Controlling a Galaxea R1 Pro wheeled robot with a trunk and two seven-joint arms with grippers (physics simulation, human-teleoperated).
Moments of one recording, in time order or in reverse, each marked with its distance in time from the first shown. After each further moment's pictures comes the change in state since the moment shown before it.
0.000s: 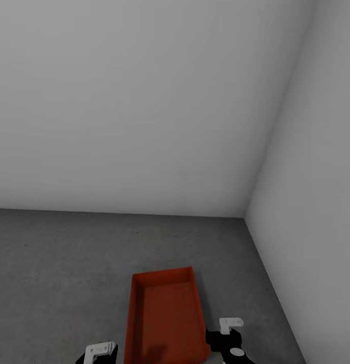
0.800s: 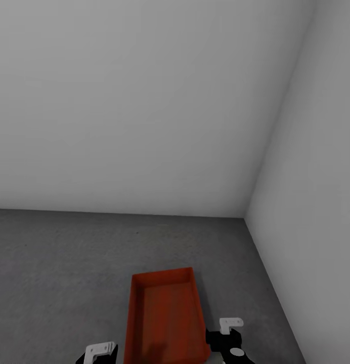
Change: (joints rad) left arm 0.000 0.000 0.000 0.001 0.000 0.000 0.000; right arm 0.000 0.000 0.000 0.000 0.000 0.000 0.000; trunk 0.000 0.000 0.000
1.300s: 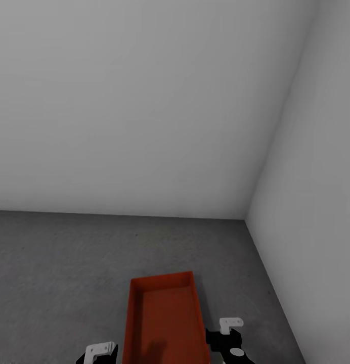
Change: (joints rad) left arm 0.000 0.000 -0.001 0.000 0.000 0.000 0.000; right arm 0.000 0.000 0.000 0.000 0.000 0.000 0.000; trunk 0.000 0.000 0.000
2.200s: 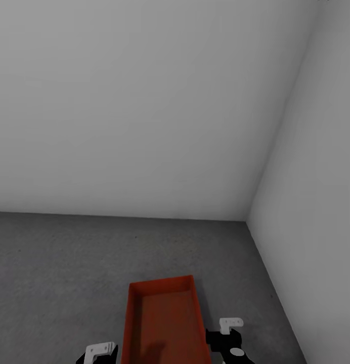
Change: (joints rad) left arm 0.000 0.000 0.000 0.000 0.000 0.001 0.000; right arm 0.000 0.000 0.000 0.000 0.000 0.000 0.000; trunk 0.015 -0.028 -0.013
